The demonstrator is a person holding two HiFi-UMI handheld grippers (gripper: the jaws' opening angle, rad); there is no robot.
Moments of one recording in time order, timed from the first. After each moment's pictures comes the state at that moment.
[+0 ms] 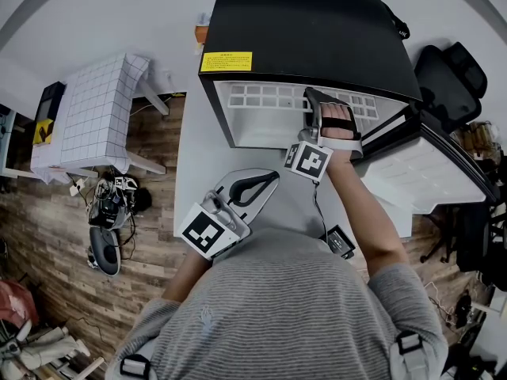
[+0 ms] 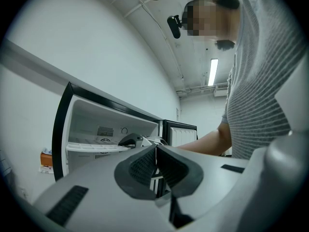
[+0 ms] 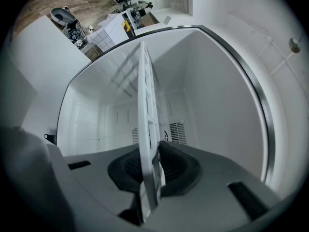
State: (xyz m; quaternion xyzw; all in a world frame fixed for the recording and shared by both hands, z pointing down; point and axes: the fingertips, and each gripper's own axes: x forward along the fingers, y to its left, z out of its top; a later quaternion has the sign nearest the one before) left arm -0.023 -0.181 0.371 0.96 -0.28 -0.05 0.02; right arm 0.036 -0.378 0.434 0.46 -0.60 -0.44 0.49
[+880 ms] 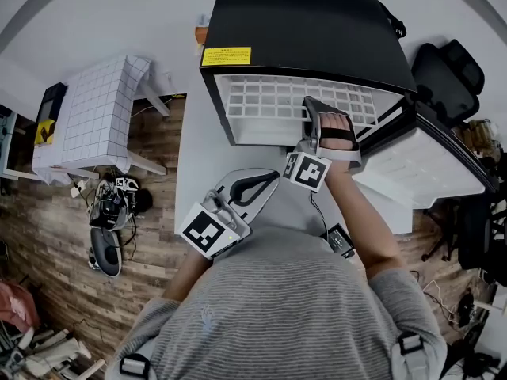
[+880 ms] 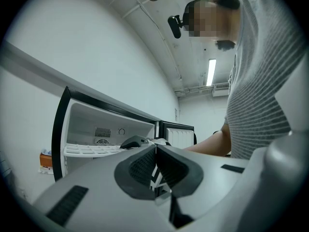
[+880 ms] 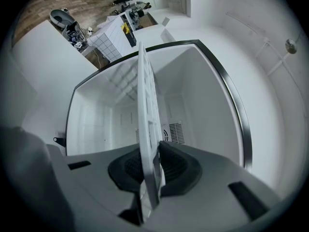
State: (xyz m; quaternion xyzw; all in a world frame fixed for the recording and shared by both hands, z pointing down) left arm -0.021 -0.164 0.369 0.96 -0.27 -0.05 0.02; right arm 0.036 -0.343 0.437 0.47 -0.59 -0.44 0.49
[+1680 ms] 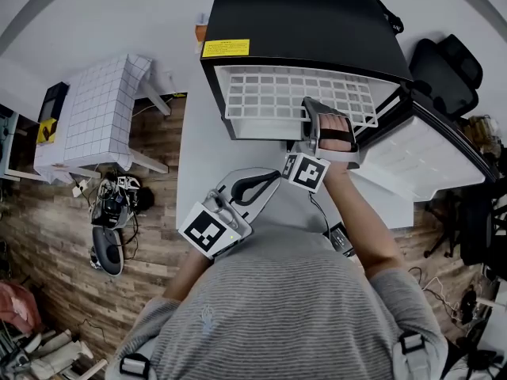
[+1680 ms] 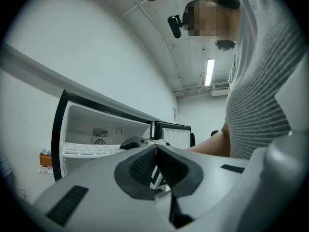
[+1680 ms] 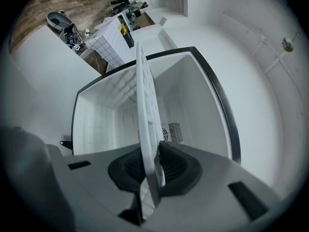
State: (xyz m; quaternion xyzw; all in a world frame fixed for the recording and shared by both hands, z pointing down) left arm -0.017 -0.141 0.365 0.96 -0.27 -0.05 0.02; right arm 0.028 -0.315 0.432 0.48 -0.62 -0.42 0.46
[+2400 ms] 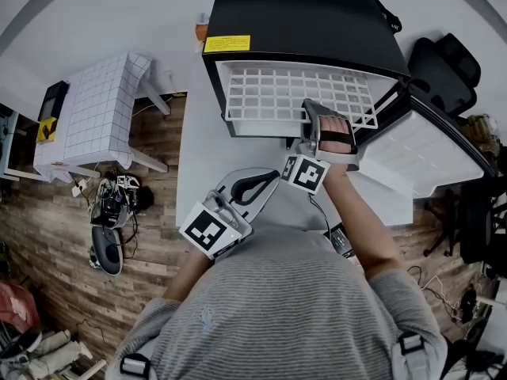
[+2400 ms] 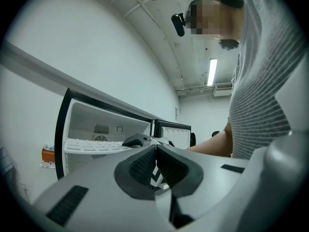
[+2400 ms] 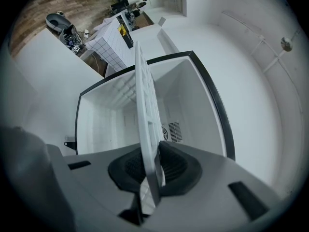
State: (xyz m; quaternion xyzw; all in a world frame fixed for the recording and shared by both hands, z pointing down) left arm -0.021 -0.129 0.383 0.96 -0.28 -0.03 0.04; right arm 0.038 -0.301 0.436 0.48 -0.60 -0.43 0.48
